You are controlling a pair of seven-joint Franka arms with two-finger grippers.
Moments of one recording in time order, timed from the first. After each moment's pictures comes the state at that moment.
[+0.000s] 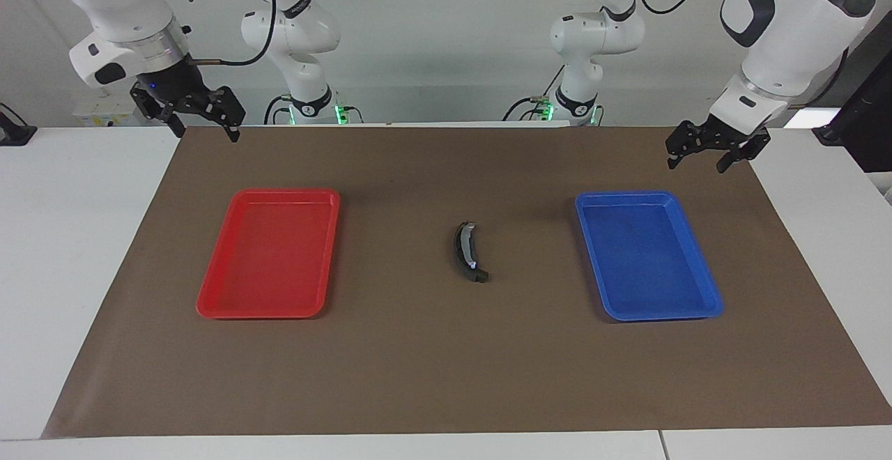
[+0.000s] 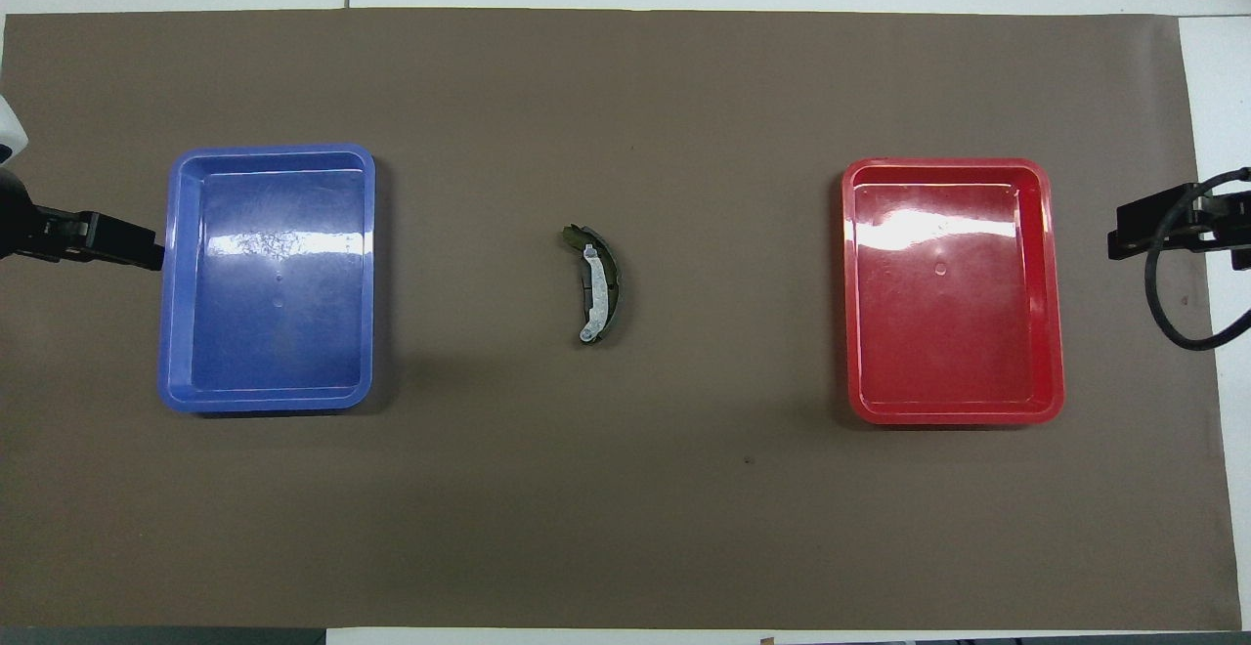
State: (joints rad) left arm -0.03 -0.03 0.00 -1.71 -0.02 1.65 0.15; right arm -0.02 -0.03 0.01 -1.56 -0.02 1.47 0.09
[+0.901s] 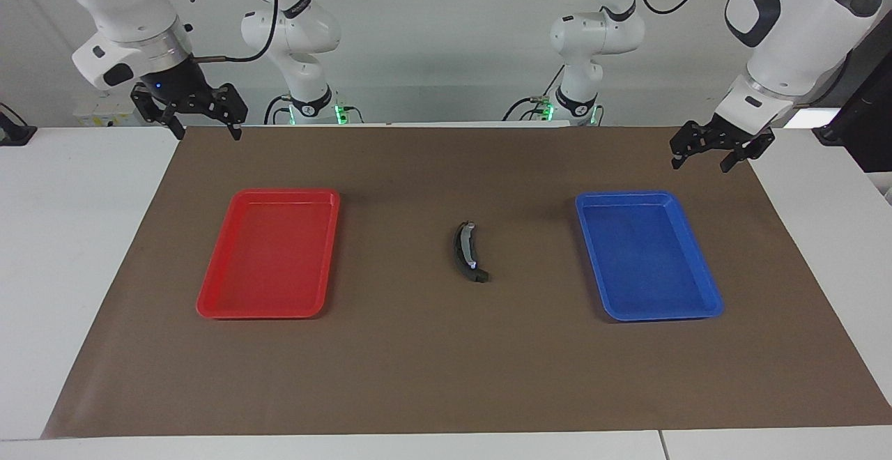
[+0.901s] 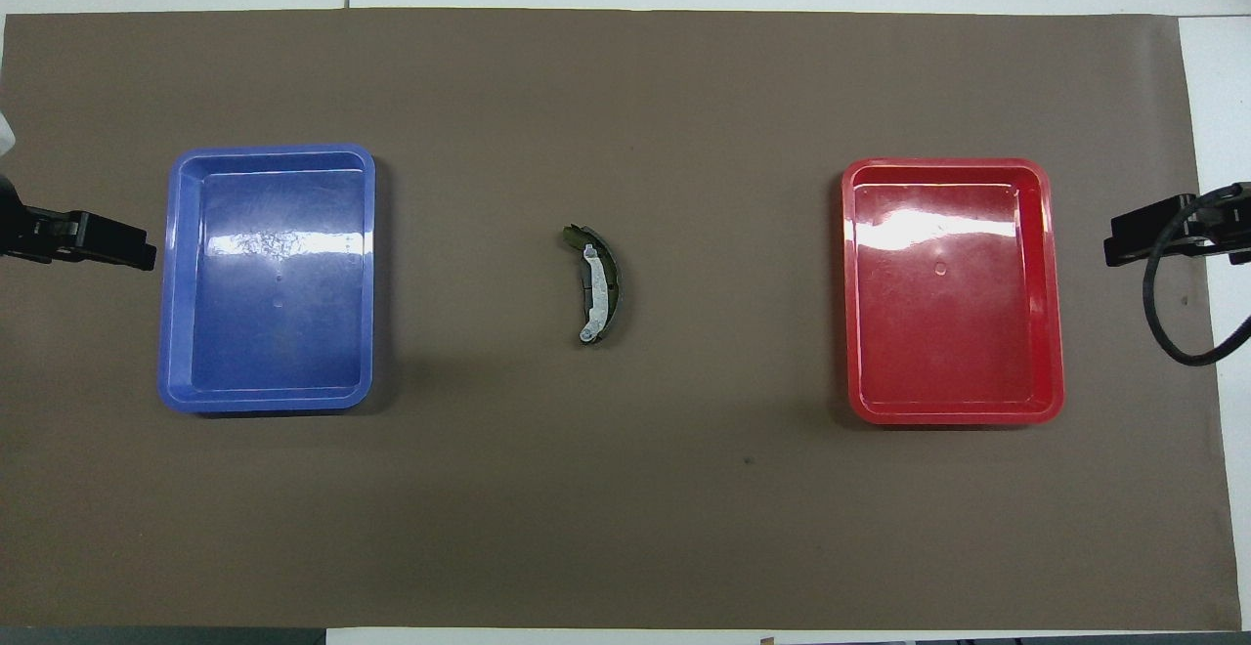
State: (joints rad) left arm -0.02 -0.03 0.01 -1.71 -0.02 1.65 0.15; right arm -0.02 -0.03 0.01 -1.56 -0.03 1.47 0.01
